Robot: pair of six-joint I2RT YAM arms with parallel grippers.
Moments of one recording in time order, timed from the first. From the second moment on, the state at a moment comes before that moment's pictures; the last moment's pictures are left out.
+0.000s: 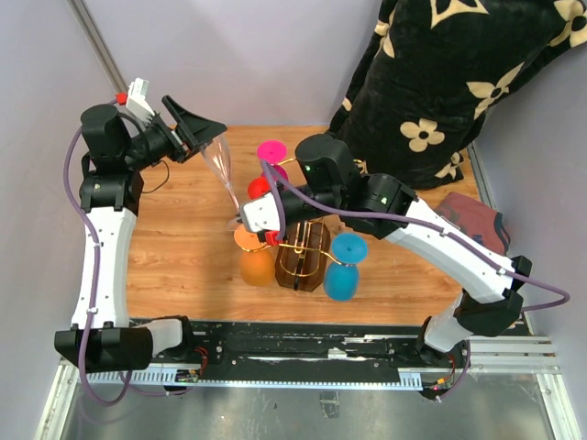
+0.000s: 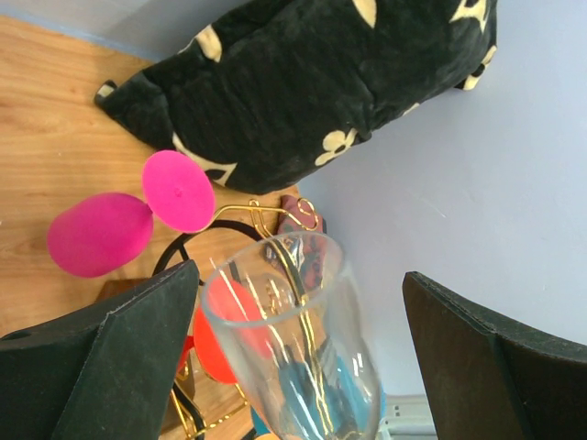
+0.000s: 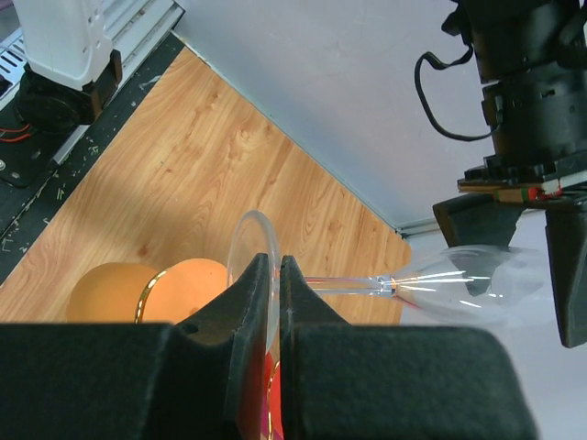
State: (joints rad) left arm 0.08 1.20 1.45 -0.36 0.79 -0.82; right arm 1.08 1.56 1.91 -0.70 -0.57 -0.95
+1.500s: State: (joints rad) left arm 0.09 1.22 1.41 -0.32 0.84 -0.91; right arm 1.15 1.59 1.90 -0.82 -0.25 -1.20
